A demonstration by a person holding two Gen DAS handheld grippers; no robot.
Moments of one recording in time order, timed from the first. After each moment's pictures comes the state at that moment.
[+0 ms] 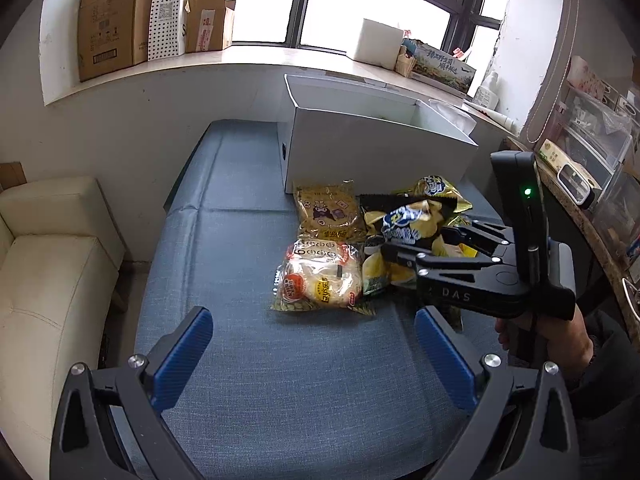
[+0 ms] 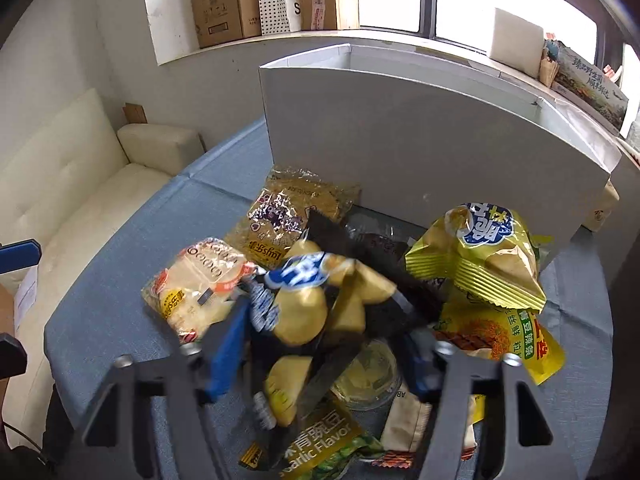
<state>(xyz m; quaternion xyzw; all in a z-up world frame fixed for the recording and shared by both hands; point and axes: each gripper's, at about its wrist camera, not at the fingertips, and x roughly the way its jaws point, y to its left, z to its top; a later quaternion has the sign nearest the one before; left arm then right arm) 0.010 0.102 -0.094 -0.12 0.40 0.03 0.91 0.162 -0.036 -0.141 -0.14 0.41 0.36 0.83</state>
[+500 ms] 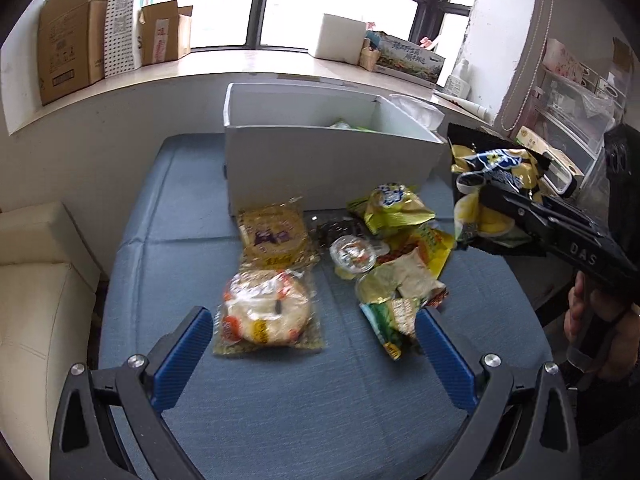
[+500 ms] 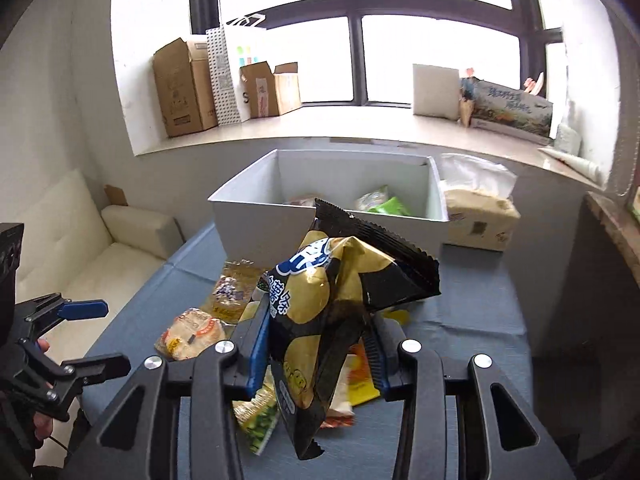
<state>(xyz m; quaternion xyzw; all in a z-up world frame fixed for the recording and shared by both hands) 0.060 0.060 -0.076 -0.10 0.40 -0.03 0.91 0.146 -0.147 -0.052 -0.07 0.32 0.29 0.90</state>
